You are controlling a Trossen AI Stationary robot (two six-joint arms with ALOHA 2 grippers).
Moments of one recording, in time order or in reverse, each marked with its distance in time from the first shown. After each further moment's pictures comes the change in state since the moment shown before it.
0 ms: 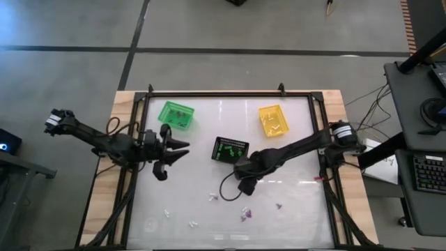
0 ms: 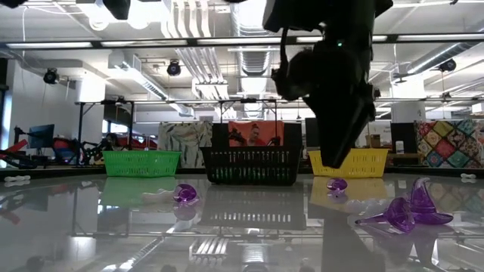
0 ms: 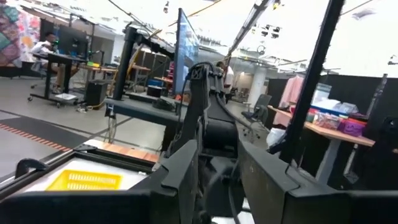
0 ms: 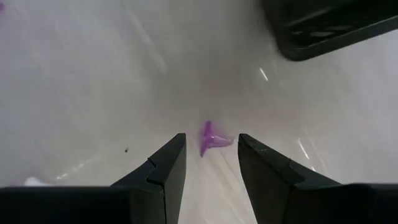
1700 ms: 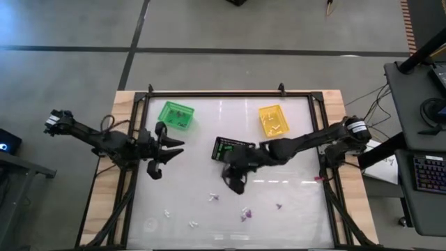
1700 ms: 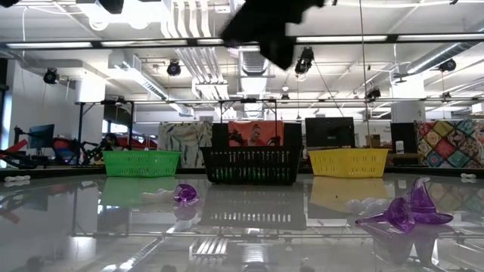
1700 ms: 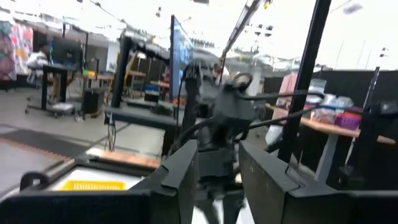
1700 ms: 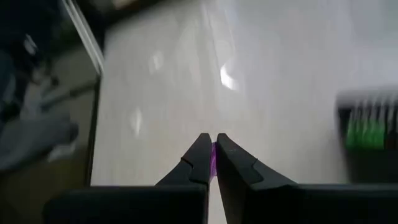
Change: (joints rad) left arm -0.002 -0.087 -0.002 -0.073 0.022 0.057; right arm -0.032 -0.158 0.024 0.517 -0.061 -0.289
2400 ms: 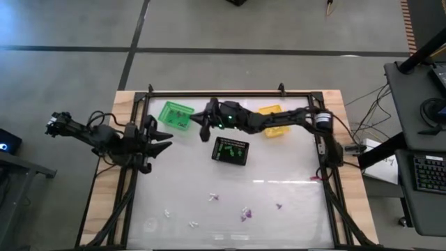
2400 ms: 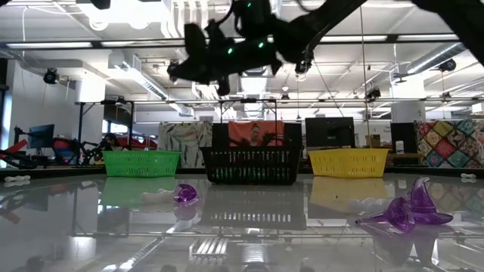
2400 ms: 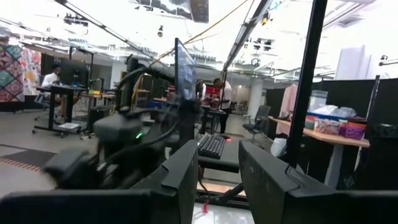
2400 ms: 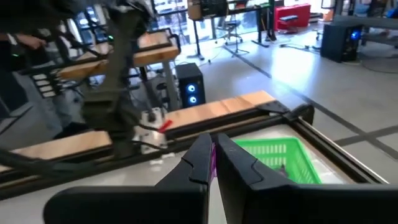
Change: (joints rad) left arm 0.000 -0.174 0.000 -0.101 -0.008 0.072; right arm -0.390 0.344 0.160 0.765 0.019 -0.350
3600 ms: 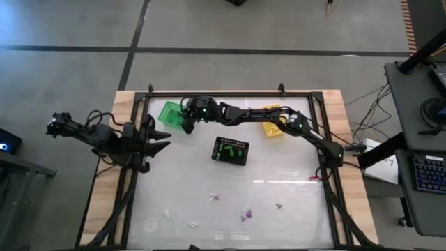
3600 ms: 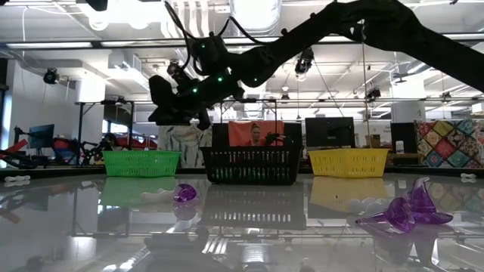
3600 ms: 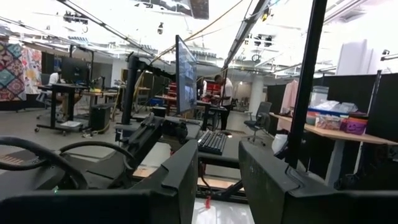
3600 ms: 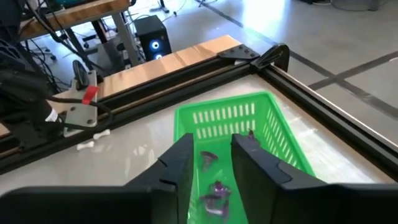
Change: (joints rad) left arm 0.000 -0.041 0.000 -0.061 0.000 0.003; right arm -0.071 0.397 0.549 -0.373 0.044 0.054
